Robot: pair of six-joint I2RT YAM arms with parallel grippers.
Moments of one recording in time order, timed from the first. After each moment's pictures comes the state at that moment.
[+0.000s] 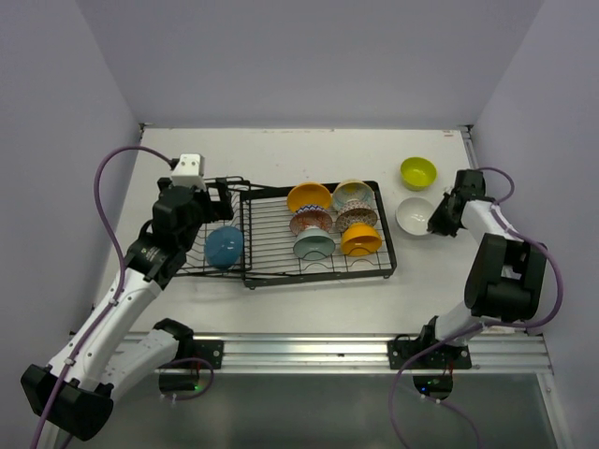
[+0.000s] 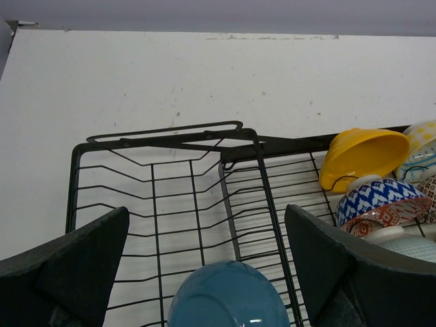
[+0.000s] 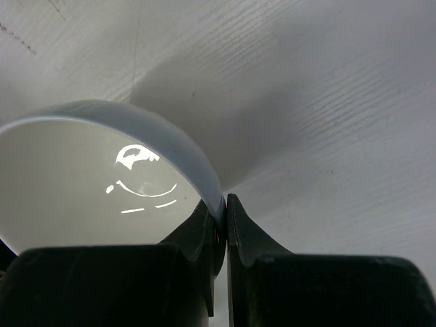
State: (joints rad) left arm -0.40 0.88 0.86 -0.30 -0.31 -0.20; right arm -0.22 1.58 0.99 -0.50 -0.02 0.42
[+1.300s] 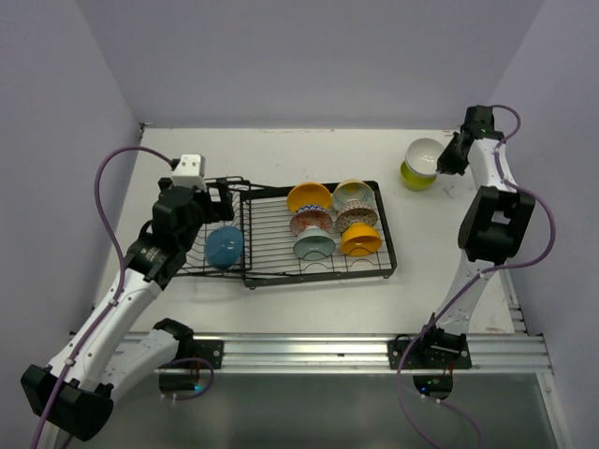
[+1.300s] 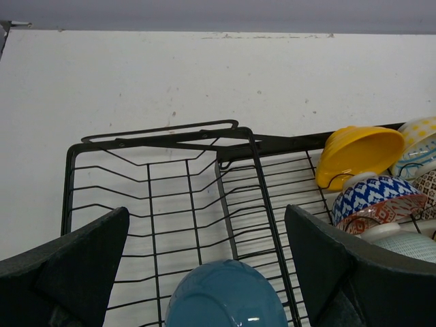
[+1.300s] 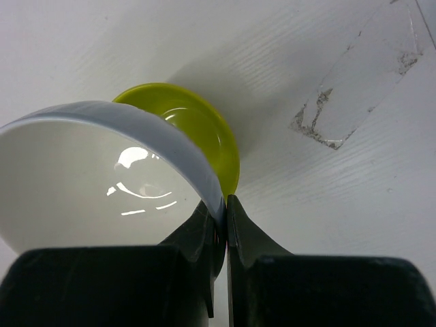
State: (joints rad) left arm -0.40 0.87 0.85 -0.30 -0.30 -0.20; right arm -0.22 2.08 1.84 -0.73 0.00 0.42
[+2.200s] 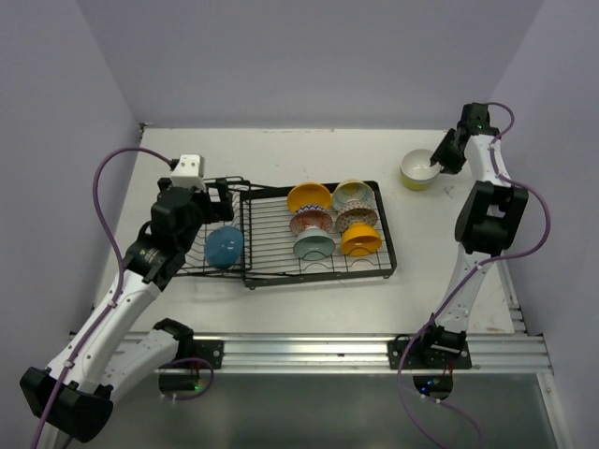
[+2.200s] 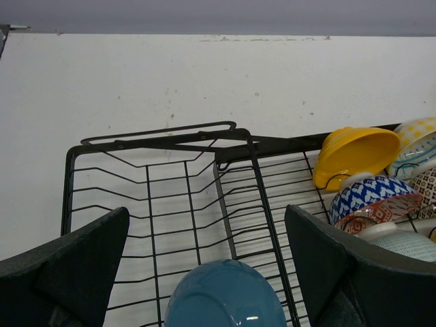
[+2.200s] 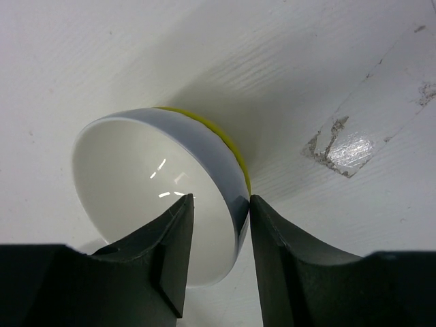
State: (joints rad) left arm -0.40 0.86 0.85 -0.30 -0.29 -0.19; right arm -0.21 2.19 1.96 -0.76 -0.02 0.40
